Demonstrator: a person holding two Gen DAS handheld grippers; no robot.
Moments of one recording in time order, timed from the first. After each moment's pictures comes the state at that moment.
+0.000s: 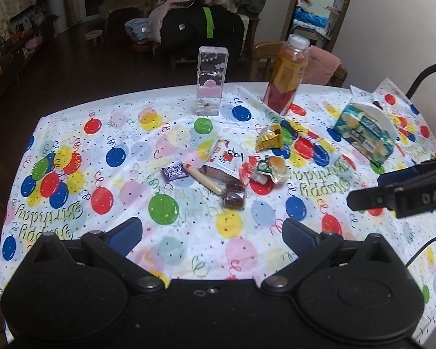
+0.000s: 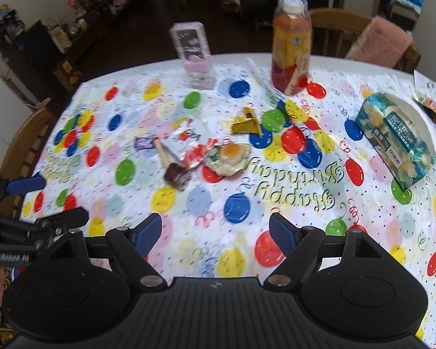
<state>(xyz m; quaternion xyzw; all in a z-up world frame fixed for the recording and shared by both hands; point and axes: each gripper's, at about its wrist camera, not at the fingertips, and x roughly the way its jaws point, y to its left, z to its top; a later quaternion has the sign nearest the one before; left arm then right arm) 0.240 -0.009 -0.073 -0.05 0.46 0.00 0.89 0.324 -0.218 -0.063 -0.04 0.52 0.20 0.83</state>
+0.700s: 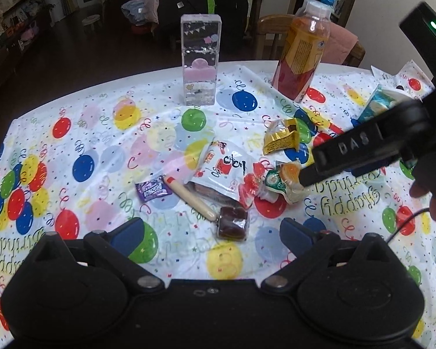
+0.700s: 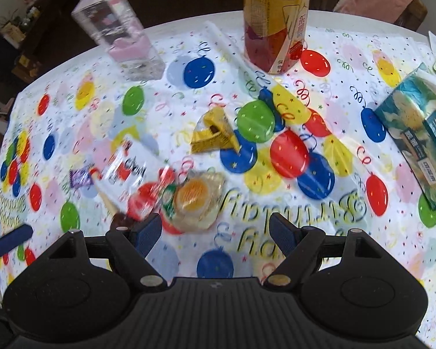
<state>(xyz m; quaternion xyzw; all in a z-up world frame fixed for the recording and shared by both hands) 0.327 -0.033 -0.128 -0.03 0.50 0.01 0.86 0.454 -0.190 -0.133 -0.02 0.61 0.13 0.78</state>
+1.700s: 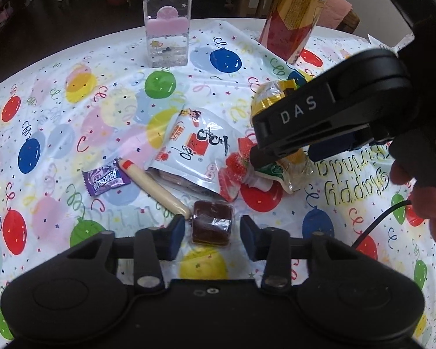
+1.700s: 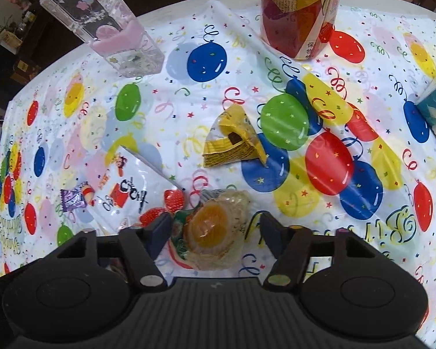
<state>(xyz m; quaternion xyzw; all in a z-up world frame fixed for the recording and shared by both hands) 0.363 -0.043 -0.181 -0.04 0.56 -0.04 0.83 0.482 -0.167 -0.173 0.01 0.62 0.14 0.77</state>
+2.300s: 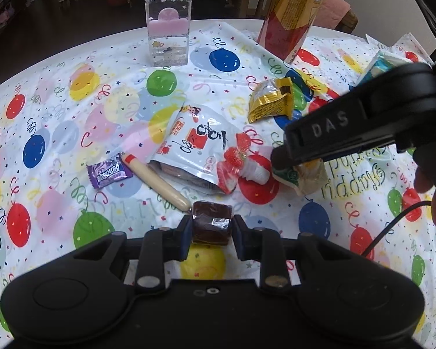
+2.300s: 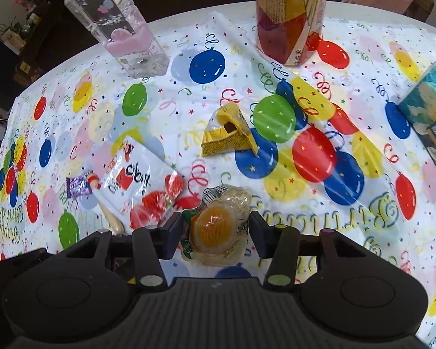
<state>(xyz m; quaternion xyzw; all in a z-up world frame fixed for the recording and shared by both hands) 0.353 -0.044 -0.173 -0.04 0.55 -0.04 0.83 0.454 -0.179 -0.154 0.00 0.60 0.14 0.79</state>
